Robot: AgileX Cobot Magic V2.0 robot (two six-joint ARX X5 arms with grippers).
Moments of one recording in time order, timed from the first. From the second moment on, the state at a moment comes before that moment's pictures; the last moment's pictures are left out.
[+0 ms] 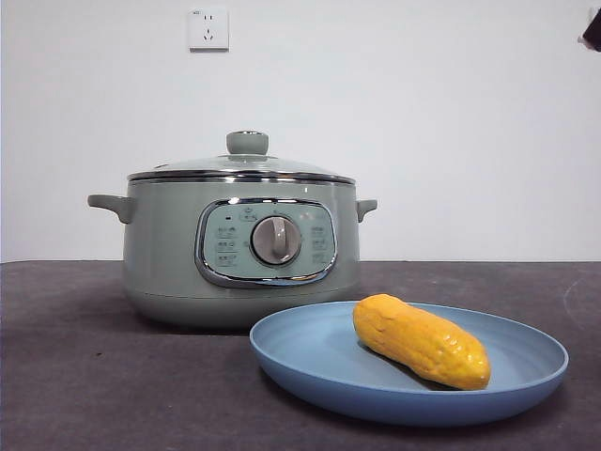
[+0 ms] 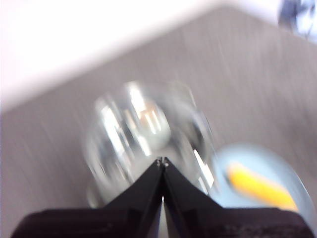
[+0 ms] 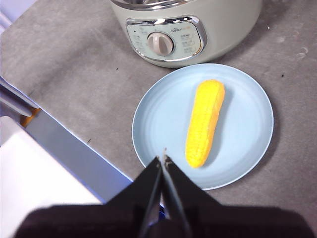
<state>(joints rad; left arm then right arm) -0.25 0.96 1.41 -0.82 0.34 0.22 0.67 0.54 0.69 -0.78 -0.15 0.22</state>
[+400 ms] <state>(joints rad) 0.00 0.55 0.84 -0.21 0.29 0.25 0.67 0.54 0.69 -0.78 -0.15 0.22</state>
